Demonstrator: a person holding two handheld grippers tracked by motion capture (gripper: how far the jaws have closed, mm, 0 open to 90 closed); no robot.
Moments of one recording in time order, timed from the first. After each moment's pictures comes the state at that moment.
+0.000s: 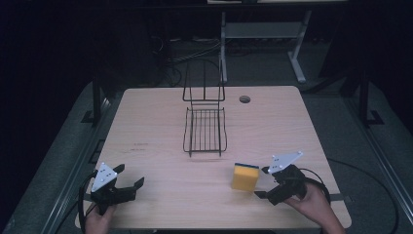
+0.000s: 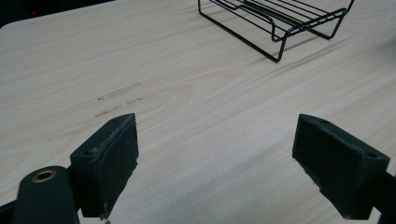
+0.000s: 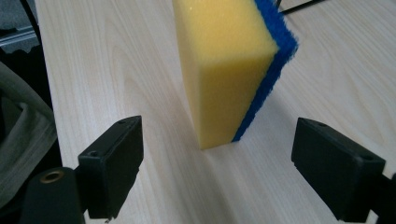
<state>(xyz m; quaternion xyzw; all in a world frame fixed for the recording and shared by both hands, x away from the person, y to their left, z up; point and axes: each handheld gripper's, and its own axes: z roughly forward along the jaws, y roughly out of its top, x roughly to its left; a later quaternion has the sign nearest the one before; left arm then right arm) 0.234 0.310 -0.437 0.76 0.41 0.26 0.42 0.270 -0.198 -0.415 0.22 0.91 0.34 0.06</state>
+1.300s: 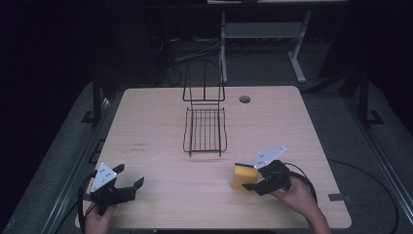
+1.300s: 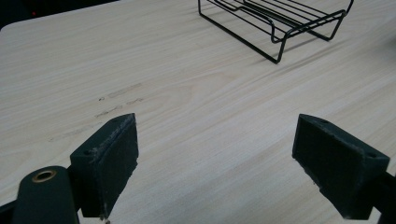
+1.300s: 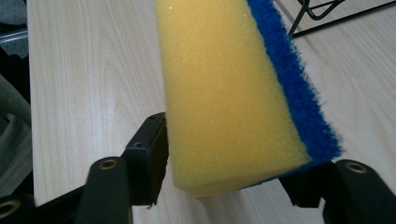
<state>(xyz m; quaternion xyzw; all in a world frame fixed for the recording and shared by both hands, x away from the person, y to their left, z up) 0.233 0.311 -0.436 0.76 0.41 0.26 0.43 0.291 -0.169 -0.427 0.19 0.92 0.35 0.05</state>
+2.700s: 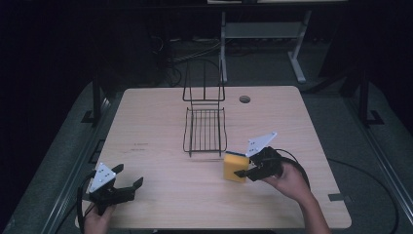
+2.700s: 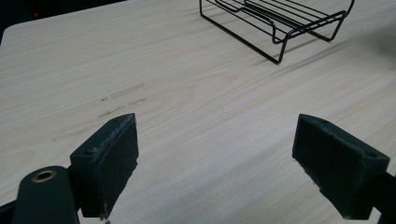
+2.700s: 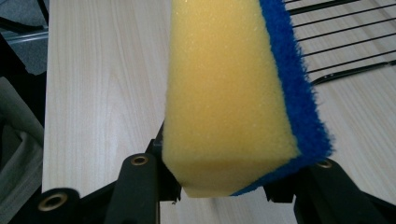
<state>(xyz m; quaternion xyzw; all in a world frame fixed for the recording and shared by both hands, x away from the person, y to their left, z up) 0.233 0.312 -0.435 0.76 0.41 0.26 0.43 0.314 -0.146 -0.394 0.15 0.92 0.35 0.04</state>
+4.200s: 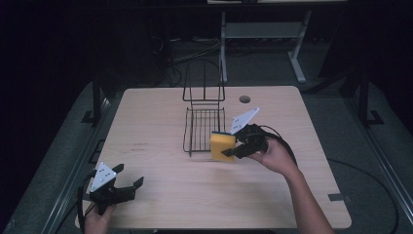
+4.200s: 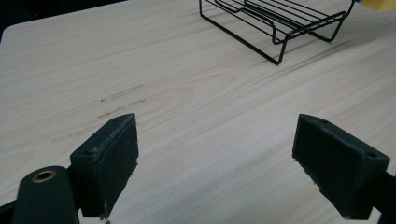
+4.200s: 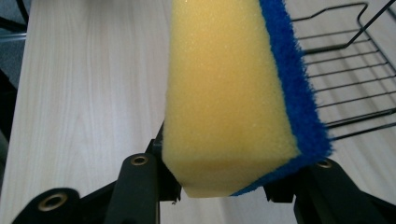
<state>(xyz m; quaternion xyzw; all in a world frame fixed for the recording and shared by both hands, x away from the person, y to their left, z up) 0.233 0.311 -0.435 0.76 0.41 0.26 0.43 0.368 -0.111 -0.363 0.11 0.93 0.36 0.06</state>
